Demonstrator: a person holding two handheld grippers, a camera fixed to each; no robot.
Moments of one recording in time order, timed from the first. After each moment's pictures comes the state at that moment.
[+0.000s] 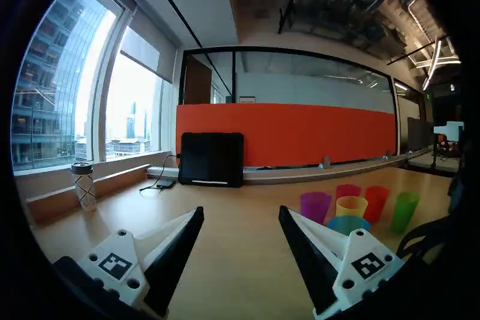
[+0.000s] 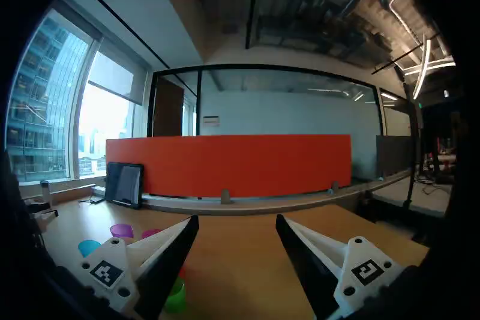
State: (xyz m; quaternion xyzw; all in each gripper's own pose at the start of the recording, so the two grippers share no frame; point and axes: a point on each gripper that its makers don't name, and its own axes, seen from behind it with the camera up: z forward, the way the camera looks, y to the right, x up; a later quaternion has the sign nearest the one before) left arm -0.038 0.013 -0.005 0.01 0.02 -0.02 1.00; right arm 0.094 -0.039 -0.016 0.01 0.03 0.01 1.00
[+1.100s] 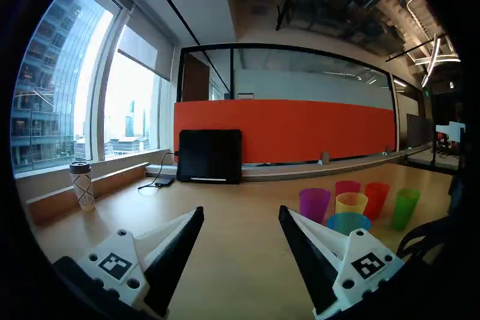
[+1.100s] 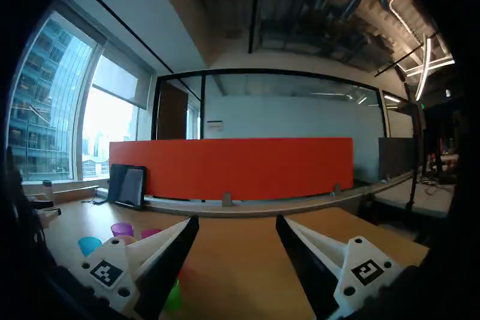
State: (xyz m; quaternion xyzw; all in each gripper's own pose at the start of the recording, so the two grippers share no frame) left arm -0.041 0.014 -0.003 0.01 0.02 -0.01 1.00; right arm 0.087 -0.028 -0.017 0.02 0.04 0.00 1.00
